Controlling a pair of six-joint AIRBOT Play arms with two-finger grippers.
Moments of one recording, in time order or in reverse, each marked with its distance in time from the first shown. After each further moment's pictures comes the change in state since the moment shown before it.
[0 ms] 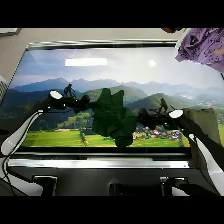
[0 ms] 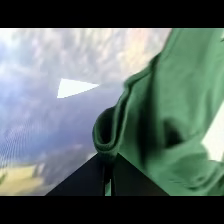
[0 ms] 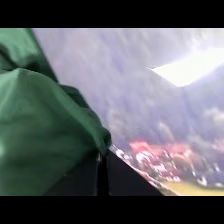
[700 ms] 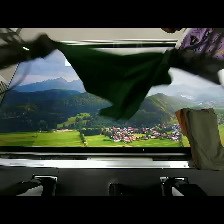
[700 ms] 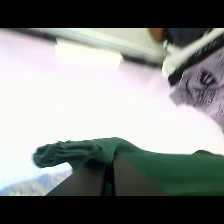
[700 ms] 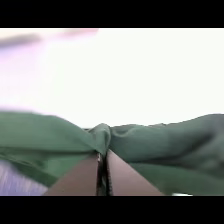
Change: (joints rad) left arm 0.059 0.499 0.423 0.375 -0.015 -0.076; right arm 0.000 0.286 0.737 -0.551 0.043 -0.021
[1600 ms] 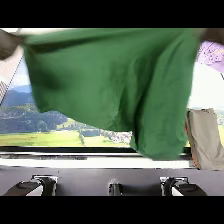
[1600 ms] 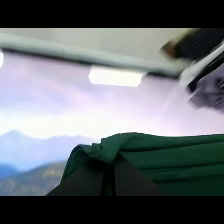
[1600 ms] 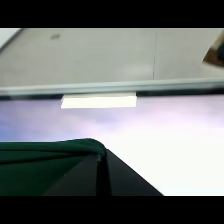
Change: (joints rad) left arm 0.001 0.183 -0.047 0.311 -0.185 -0.169; right arm 0.001 -0.040 0.188 -0.253 0.081 0.185
